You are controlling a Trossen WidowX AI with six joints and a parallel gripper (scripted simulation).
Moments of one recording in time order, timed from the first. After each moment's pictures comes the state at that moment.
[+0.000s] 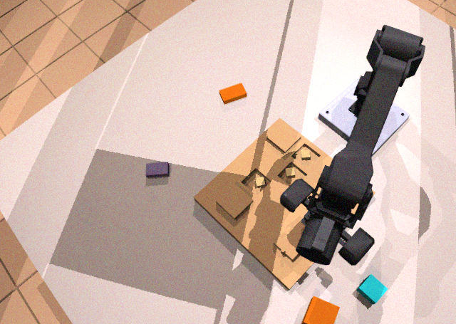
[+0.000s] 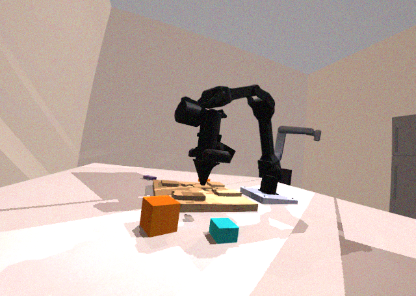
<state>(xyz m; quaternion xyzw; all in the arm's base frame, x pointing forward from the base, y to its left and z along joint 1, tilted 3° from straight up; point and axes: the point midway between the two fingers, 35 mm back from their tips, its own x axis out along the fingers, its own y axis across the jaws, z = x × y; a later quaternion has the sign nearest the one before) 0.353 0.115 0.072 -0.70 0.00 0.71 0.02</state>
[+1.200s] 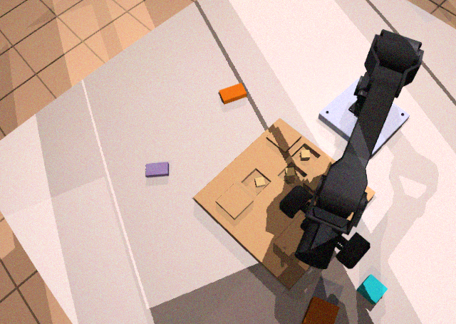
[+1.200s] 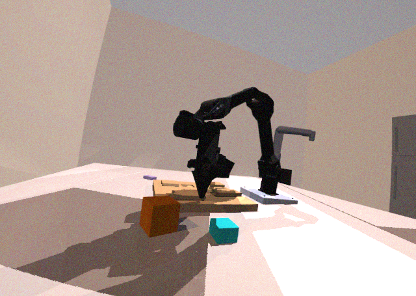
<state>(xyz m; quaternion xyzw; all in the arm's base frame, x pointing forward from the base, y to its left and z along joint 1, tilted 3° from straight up) 0.351 0.116 0.037 -0.70 0.00 0.71 0.02</state>
